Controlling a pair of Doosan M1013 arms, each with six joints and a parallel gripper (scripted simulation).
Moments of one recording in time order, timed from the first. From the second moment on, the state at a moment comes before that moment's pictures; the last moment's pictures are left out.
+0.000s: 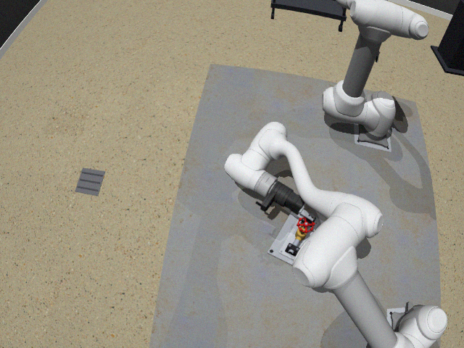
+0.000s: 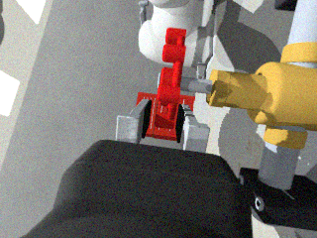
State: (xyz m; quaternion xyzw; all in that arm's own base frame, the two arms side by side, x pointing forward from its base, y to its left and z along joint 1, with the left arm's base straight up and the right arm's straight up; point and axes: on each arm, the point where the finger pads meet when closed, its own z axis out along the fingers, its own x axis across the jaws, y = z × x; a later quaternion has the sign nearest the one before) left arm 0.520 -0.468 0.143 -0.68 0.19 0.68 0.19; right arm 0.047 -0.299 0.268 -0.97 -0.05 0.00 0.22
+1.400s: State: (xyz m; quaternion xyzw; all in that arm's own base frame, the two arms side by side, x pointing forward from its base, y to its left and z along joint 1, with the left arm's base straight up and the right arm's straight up) left arm 0.562 -0.436 0.138 -0.51 -0.50 0.51 -0.48; right arm 0.047 -0.299 0.268 -0.97 -0.05 0.00 0.22
